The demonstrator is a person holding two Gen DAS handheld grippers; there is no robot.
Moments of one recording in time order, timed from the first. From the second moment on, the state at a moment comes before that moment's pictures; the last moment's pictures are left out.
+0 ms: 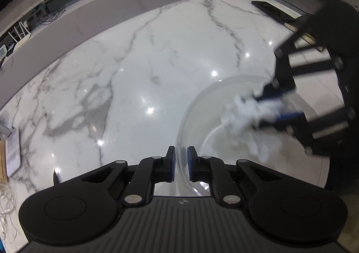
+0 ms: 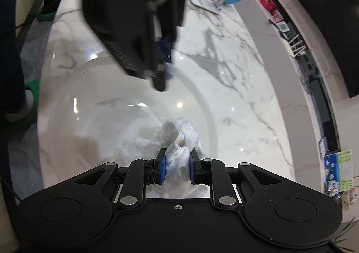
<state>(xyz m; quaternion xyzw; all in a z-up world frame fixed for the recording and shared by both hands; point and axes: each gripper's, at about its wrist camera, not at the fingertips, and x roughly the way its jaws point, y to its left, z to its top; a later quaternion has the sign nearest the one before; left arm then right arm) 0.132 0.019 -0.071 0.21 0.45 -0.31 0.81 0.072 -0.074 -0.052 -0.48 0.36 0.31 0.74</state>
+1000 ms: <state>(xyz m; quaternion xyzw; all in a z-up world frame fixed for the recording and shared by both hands) 0.132 0.014 -0.074 0.22 0.45 -0.32 0.80 0.044 -0.060 -0.053 -0.50 0.37 0.30 0.72</state>
